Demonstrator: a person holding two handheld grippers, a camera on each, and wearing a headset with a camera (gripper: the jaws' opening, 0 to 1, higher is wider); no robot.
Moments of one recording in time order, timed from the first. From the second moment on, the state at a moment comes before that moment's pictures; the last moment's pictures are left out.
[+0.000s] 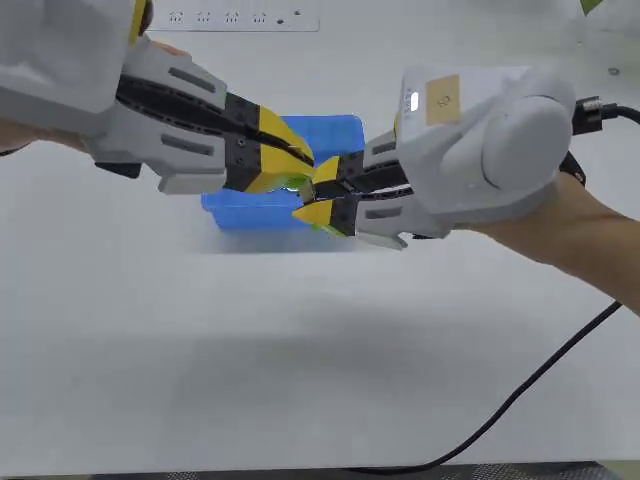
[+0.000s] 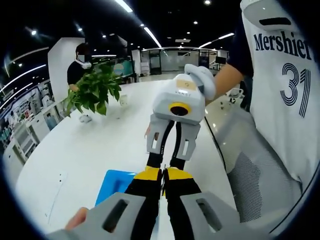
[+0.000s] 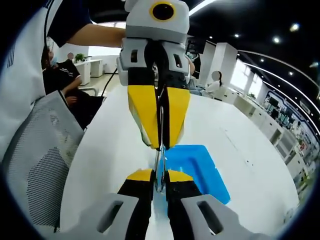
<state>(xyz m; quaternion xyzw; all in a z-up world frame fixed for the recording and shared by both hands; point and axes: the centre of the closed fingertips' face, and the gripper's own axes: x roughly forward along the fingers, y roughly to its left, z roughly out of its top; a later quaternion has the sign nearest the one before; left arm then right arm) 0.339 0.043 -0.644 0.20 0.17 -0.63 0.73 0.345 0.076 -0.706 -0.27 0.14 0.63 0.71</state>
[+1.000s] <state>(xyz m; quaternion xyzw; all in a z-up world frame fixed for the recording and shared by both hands) 0.406 0.046 -0.701 0.22 0.20 -0.62 0.73 0.416 0.084 -0.762 -0.28 0.17 0.61 0.72</state>
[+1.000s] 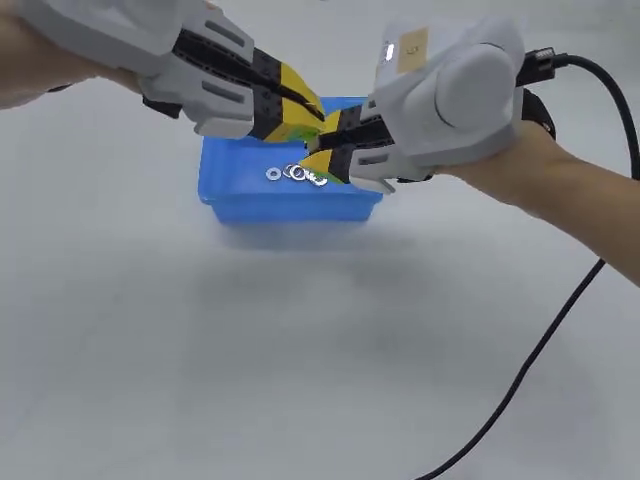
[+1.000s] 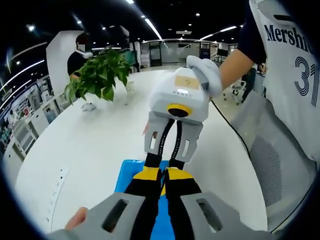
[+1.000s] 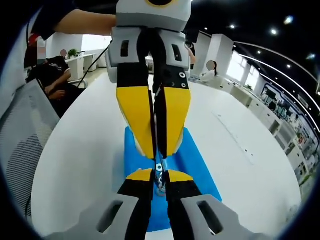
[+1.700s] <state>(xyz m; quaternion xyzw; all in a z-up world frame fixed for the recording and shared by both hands) 0.408 0.045 -0.709 0.21 0.21 -0.62 0.73 0.418 0.081 -0.773 -0.28 0.18 0.61 0.71</state>
